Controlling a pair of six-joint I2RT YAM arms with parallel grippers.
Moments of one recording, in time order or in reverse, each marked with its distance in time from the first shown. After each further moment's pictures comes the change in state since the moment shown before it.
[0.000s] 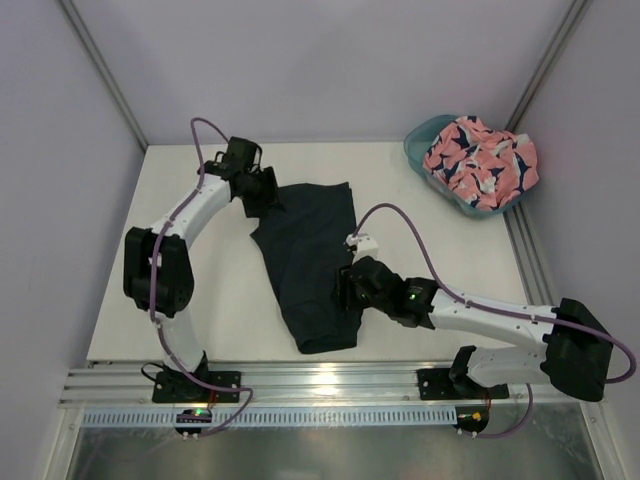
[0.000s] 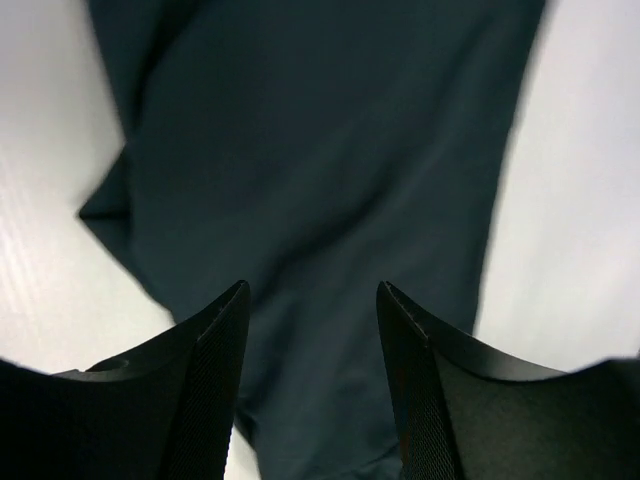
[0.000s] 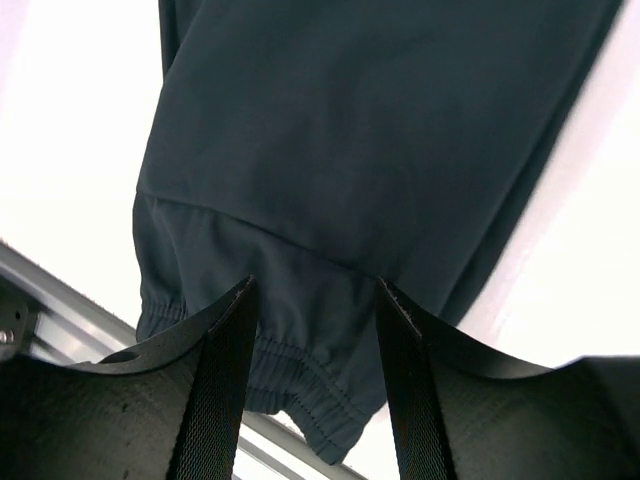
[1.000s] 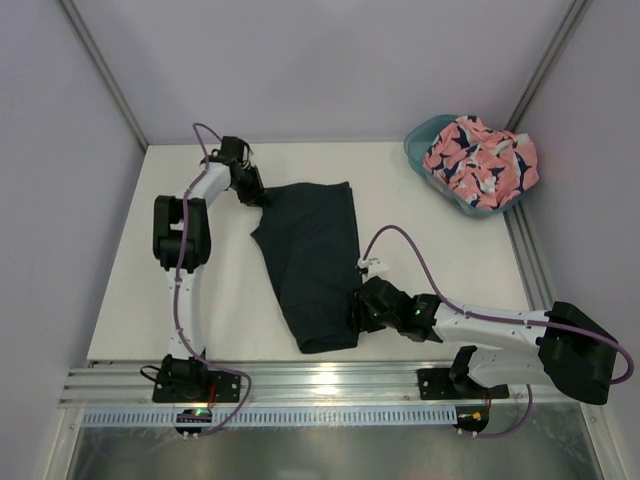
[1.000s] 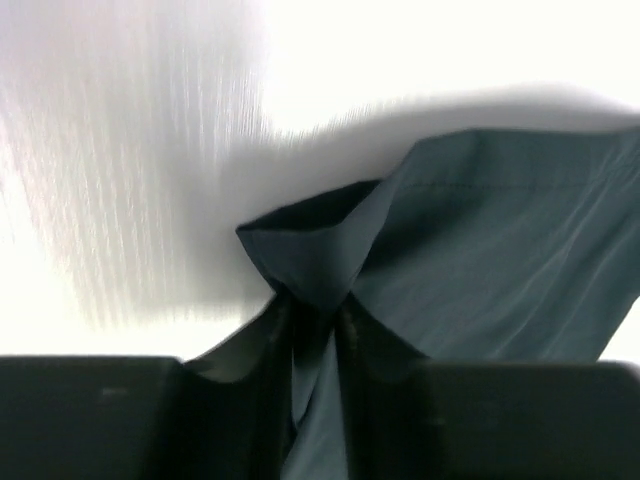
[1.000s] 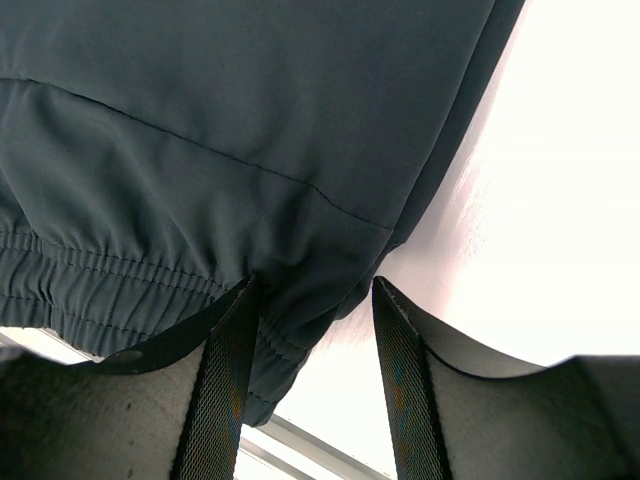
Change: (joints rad) left arm 0.183 0.500 0.304 0.048 0.114 0.107; right arm 0.000 0.002 -0.203 0.052 -0.098 0.063
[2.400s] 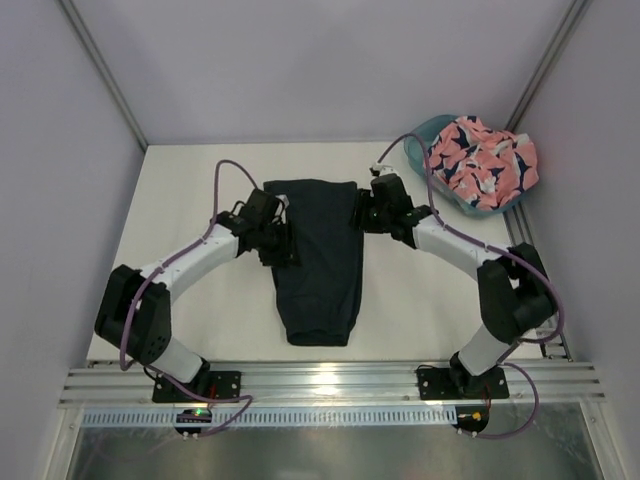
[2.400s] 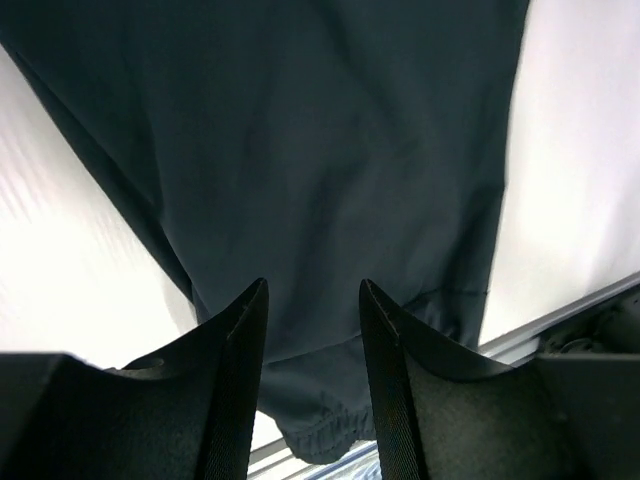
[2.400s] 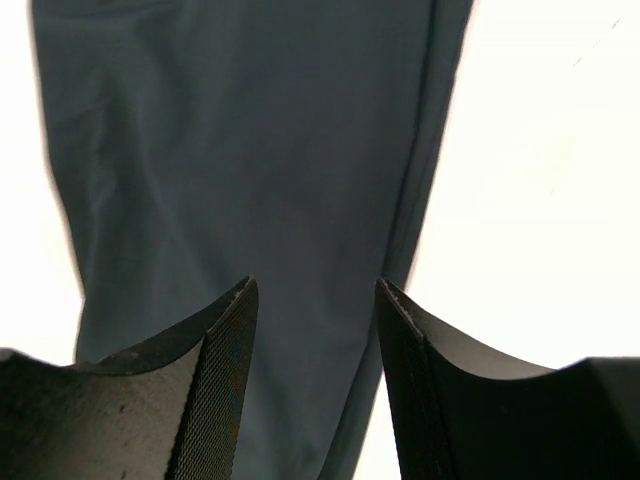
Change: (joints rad) left arm -0.359 -0.771 -0.735 0.055 -0.104 -0.109; right arm -0.499 0.393 0.562 0.018 -0.117 -0.227
